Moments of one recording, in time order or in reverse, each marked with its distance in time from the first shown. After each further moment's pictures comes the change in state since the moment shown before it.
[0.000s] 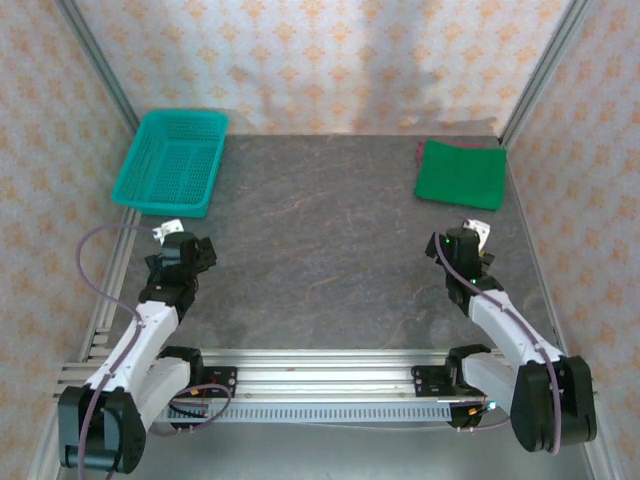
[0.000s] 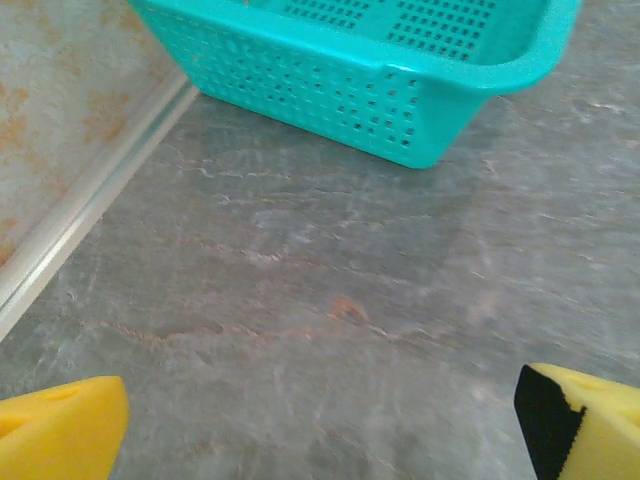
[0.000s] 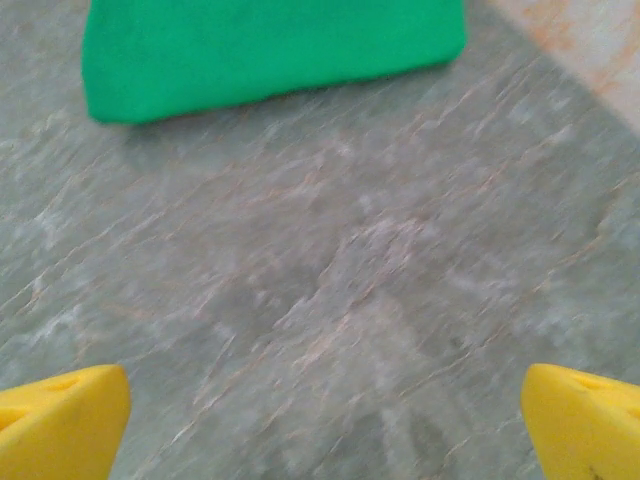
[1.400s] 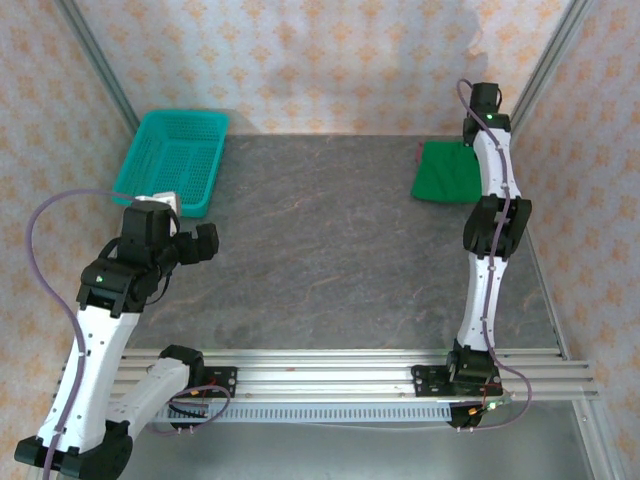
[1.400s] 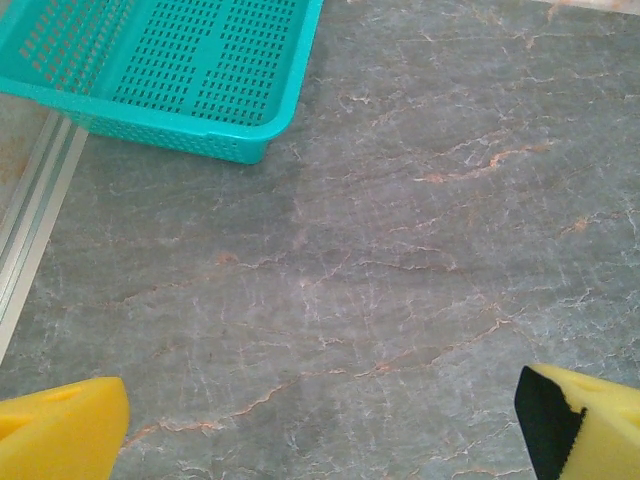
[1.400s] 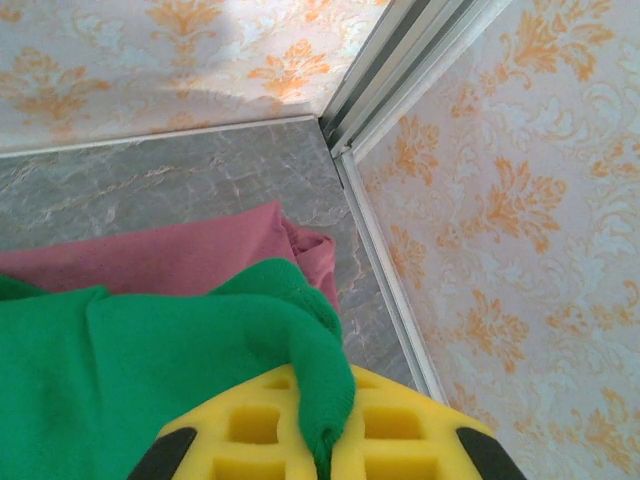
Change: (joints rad) left arm -0.145 -0.063 0.774 -0.948 0.250 -0.036; right arm -0.250 1.474 2.076 -0.756 0.011 -0.461
